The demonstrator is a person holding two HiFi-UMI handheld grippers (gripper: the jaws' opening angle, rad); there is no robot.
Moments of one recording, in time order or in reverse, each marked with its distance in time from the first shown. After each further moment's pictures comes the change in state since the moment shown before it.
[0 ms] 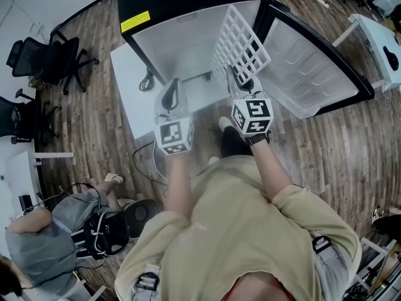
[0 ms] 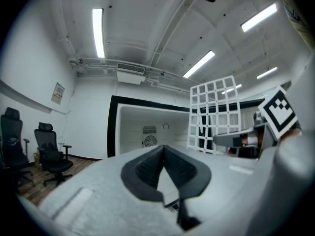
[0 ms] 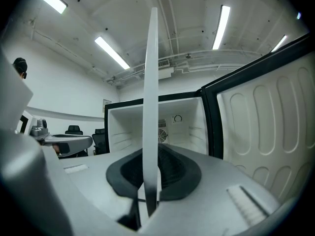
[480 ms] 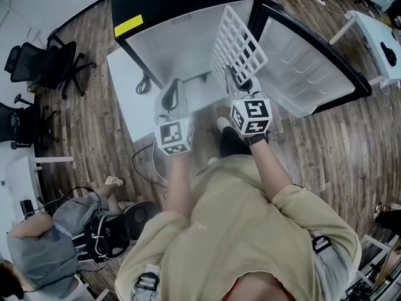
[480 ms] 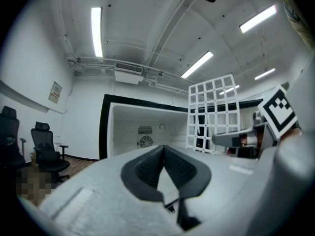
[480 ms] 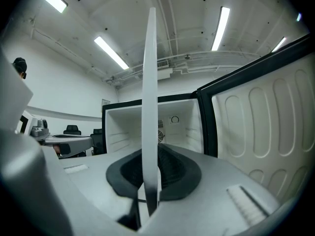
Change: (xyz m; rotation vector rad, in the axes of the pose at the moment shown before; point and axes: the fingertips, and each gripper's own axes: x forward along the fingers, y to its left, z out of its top) left arm 0.009 -0.015 -0.003 -0.001 0.005 -0.023; right arm -0.005 -0.012 0.002 -0.004 -0.005 -0.016
